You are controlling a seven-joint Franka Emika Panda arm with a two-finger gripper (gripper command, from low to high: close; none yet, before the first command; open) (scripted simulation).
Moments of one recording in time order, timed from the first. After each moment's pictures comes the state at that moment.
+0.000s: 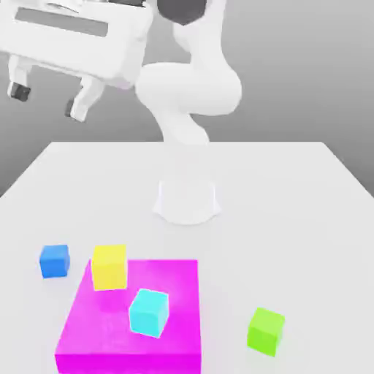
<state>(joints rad) -0.45 -0.42 0.09 -2.50 -0.30 2.50 1.25</state>
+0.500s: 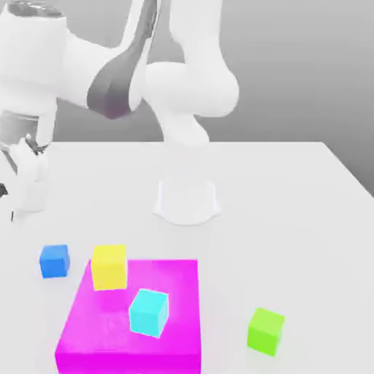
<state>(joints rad) -0.65 -0.15 -0.01 -2.64 -0.38 2.65 1.47</state>
